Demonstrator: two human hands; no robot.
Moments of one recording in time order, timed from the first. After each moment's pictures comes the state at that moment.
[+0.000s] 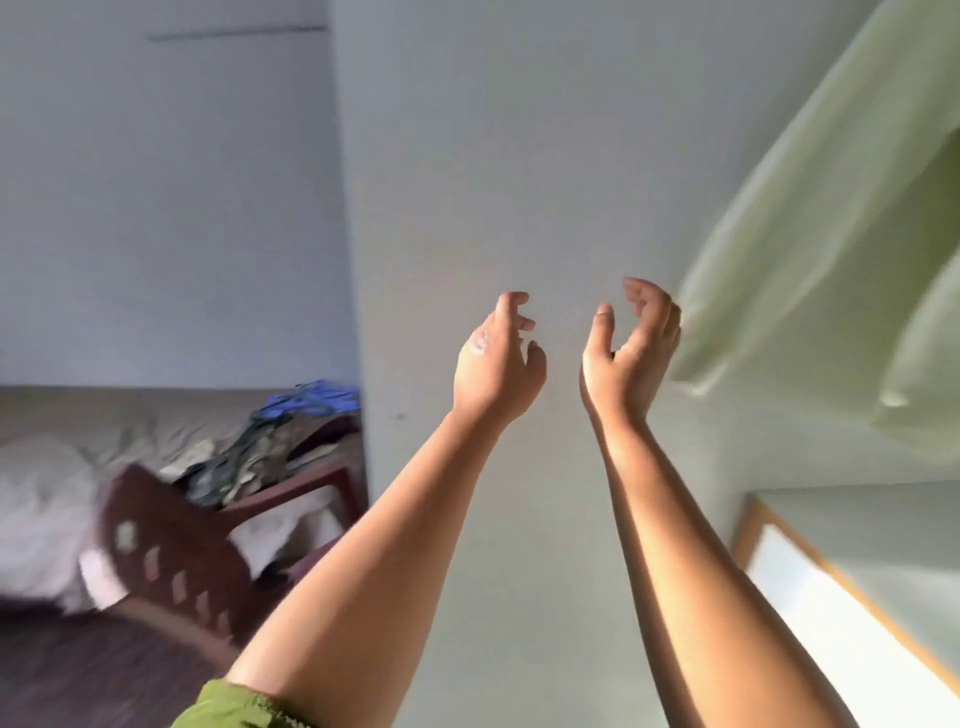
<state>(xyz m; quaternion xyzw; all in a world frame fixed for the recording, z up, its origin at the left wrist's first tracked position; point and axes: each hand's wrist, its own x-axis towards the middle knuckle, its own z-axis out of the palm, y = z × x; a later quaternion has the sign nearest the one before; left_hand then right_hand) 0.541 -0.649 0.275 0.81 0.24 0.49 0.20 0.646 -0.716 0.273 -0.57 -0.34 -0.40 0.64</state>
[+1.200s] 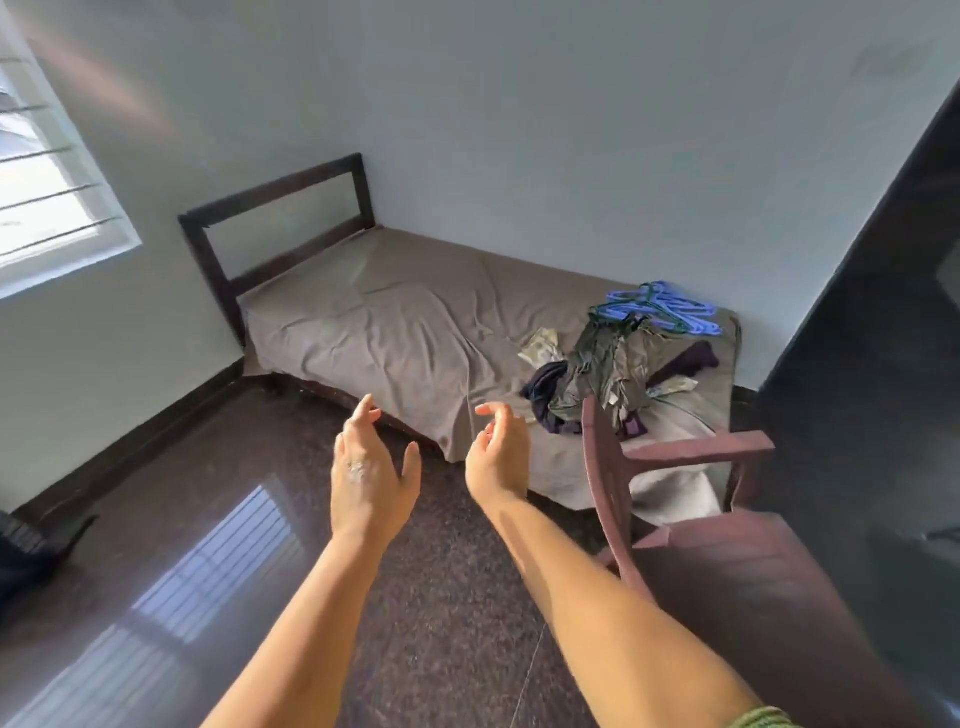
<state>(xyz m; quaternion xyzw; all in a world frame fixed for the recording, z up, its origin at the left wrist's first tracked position) -0.120 -0.174 0.030 0.63 0.67 0.40 0.07 0.016 -0.131 -0.001 -0.65 -0.54 0.16 0.51</state>
